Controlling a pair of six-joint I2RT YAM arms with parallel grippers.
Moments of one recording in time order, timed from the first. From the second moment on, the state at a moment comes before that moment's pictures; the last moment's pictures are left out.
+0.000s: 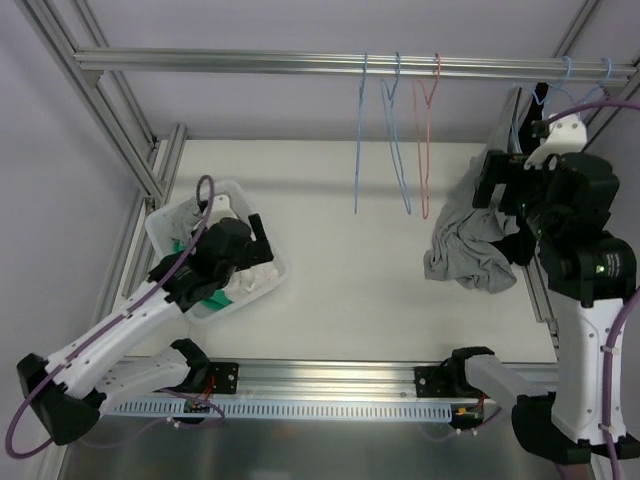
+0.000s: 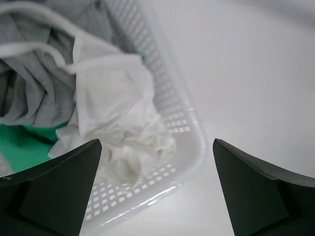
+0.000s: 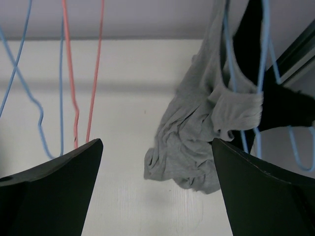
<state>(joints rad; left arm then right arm) -0.72 0.98 0.85 -0.70 -0.53 -0.77 0.19 0.96 1.60 -0.98 0.16 0.04</state>
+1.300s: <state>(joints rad) -0.72 0.57 0.88 -0.81 -0.24 -0.43 -0.20 1.59 2.05 -0.98 -0.11 -0.12</state>
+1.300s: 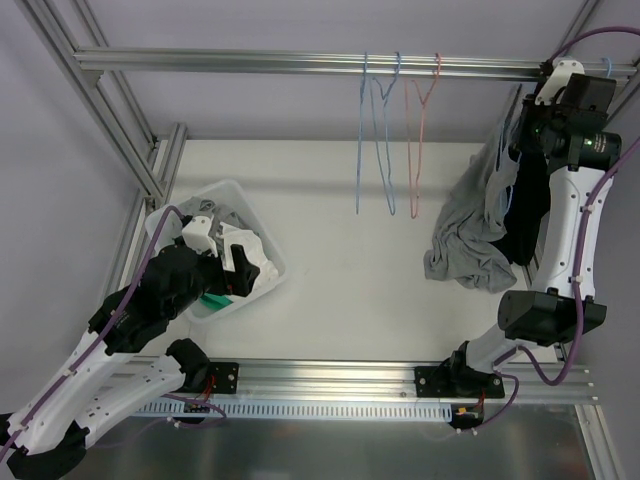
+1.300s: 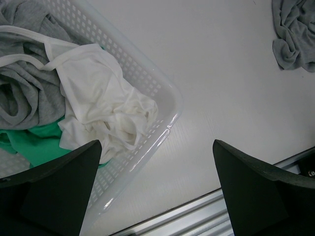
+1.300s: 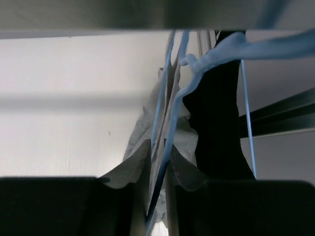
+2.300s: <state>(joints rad) -0.72 0.62 0.92 -0.80 -0.15 -0.43 -0.20 1.22 1.69 -0.76 -0.30 0.02</state>
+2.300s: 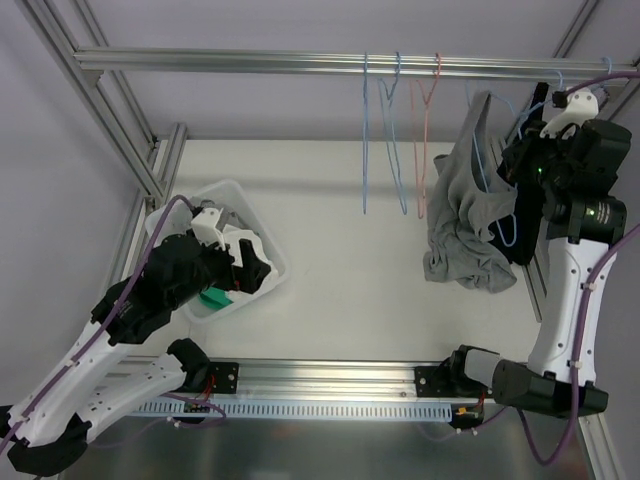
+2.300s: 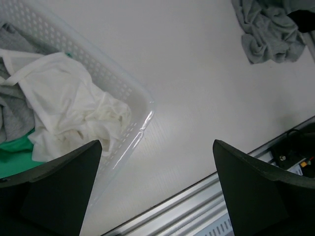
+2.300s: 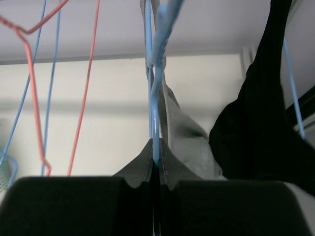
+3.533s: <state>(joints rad) -1.24 1.80 2.04 -0.31 -0.07 0.00 -0.04 0.48 1.66 -1.27 -0.34 0.15</state>
